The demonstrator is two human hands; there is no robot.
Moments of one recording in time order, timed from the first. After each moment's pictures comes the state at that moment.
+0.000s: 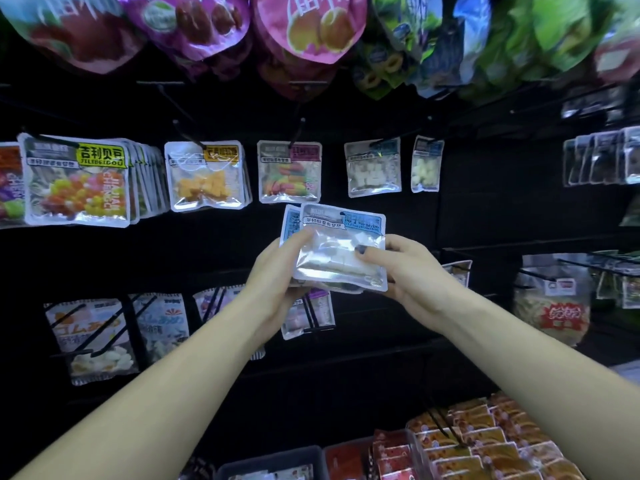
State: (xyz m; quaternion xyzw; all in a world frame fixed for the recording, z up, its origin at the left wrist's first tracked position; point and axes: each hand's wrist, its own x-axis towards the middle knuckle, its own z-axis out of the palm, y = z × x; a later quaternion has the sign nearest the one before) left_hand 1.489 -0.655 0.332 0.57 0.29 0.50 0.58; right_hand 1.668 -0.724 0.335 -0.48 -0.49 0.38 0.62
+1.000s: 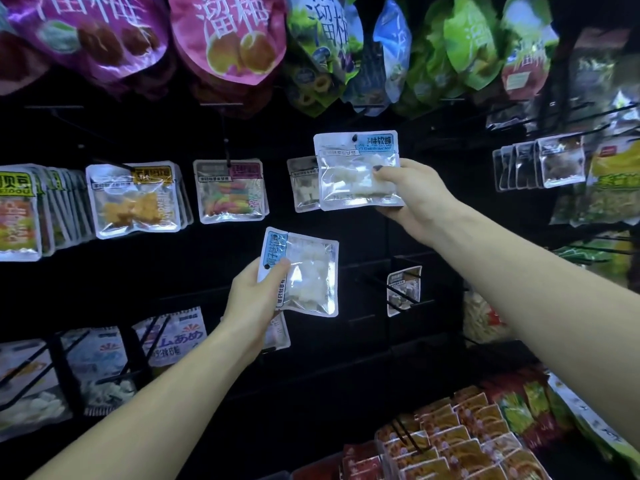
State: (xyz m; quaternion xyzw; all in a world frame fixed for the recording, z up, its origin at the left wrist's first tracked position) left_hand 1.547 -0.653 0.316 0.61 0.31 0.52 0.51; right_hand 1.769 -0.718 0.432 -0.46 -0.46 0.24 0.72
